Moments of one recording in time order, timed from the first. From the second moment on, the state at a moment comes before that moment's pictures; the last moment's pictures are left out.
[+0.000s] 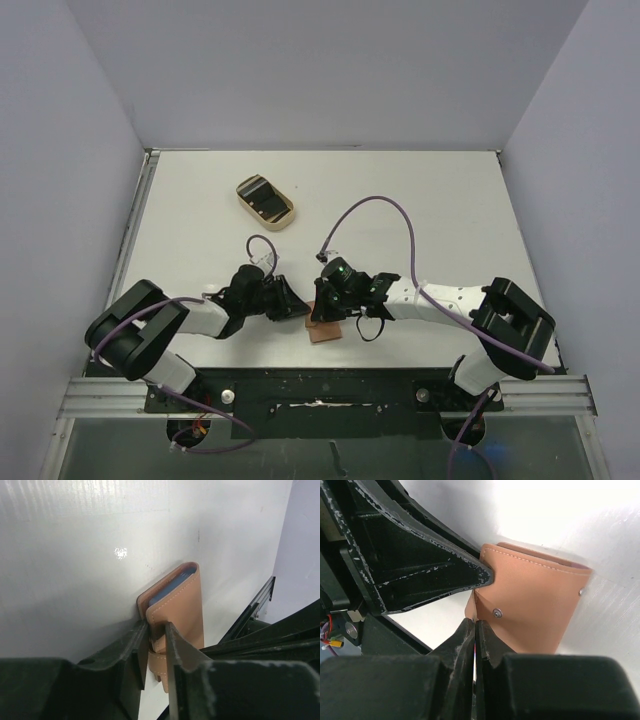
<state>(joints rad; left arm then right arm) -0.63 1.51 0.32 0.57 0.36 -1.00 0.97 1.53 0.83 -0.21 -0.08 0.74</state>
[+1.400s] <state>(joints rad) -0.63 1.55 0.34 0.63 0.42 -0.98 0.92 1.50 0.77 -0.16 -0.04 0.72</state>
